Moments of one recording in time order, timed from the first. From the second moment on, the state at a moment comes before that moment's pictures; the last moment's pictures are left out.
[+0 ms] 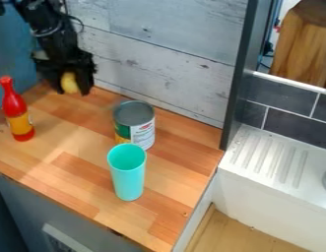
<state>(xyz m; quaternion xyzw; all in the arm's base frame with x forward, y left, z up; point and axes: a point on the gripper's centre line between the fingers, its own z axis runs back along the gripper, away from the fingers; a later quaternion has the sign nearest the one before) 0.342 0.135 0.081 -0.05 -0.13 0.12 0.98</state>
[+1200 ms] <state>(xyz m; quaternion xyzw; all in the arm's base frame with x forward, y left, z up) 0.259 0.085 0.028 -0.02 0.06 -0.01 1.00</state>
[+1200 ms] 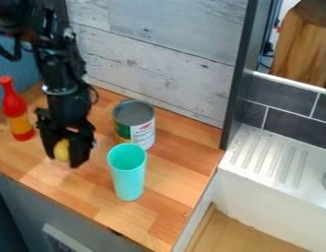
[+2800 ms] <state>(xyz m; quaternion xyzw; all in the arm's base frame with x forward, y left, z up) 0.238 0.111 0.007 -0.06 0.07 -0.02 1.00</state>
